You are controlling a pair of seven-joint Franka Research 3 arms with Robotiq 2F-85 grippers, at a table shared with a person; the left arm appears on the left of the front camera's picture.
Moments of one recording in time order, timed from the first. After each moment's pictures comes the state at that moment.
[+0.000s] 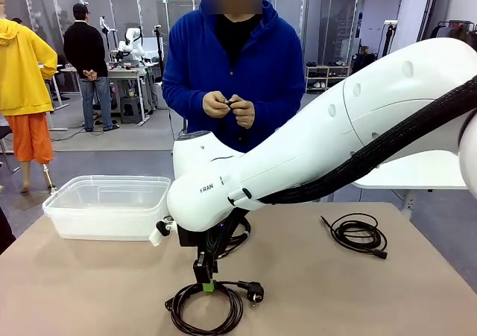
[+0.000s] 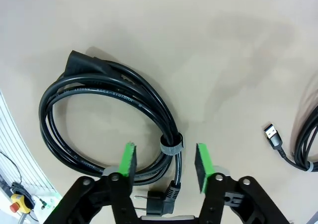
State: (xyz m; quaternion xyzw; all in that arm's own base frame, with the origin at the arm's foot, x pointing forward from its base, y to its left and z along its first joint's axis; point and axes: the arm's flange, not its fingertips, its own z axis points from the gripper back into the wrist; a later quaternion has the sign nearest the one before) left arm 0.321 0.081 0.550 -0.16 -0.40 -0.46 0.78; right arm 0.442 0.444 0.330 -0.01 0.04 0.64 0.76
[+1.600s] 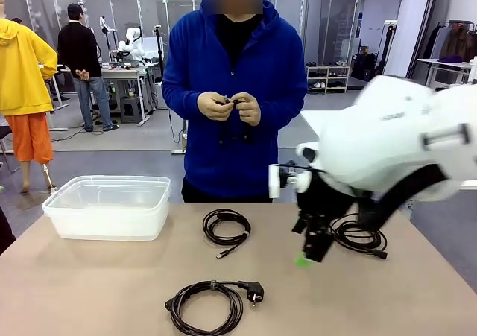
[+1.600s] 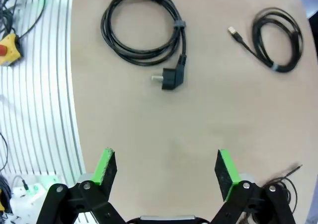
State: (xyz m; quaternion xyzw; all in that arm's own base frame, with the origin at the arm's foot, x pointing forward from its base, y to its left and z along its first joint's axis) left arm 0.321 0.074 0.552 -0.15 -0.40 -0.47 0.78; right arm 0.358 0.183 0.453 0.11 -0.17 0.64 0.74
